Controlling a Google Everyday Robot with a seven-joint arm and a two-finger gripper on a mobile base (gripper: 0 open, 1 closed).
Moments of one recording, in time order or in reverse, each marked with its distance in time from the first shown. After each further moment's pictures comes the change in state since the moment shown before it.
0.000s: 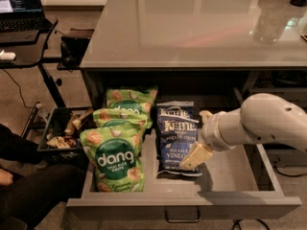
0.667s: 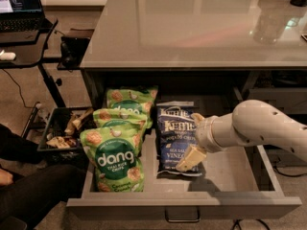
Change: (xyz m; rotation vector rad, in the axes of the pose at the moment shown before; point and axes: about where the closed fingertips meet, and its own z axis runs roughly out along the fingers) arm 0.003 -0.001 0.037 -0.033 -0.055 -0.089
